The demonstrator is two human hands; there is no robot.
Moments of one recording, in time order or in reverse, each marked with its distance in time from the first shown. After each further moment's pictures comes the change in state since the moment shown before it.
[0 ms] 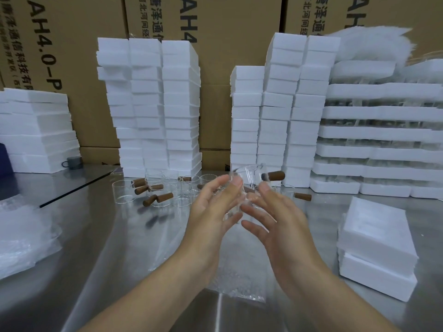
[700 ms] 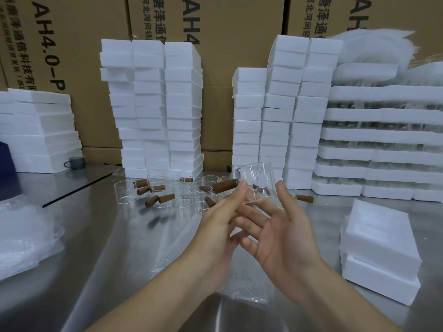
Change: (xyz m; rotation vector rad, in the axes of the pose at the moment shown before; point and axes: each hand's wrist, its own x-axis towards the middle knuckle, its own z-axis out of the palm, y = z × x) left_hand -0.006 -0.003 0.004 -0.020 -0.113 -0.185; right_hand -0.006 -0.007 0.006 0.194 -0.192 0.291
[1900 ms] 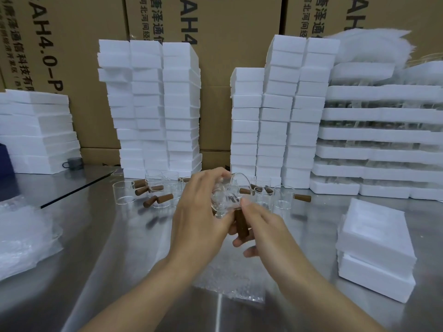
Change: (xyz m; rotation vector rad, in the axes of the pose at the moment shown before) left_hand 0.018 -0.001 -0.032 1.028 0.347 0.835; right_hand 0.007 0.013 -0.008 -0.759 0.103 -0.191
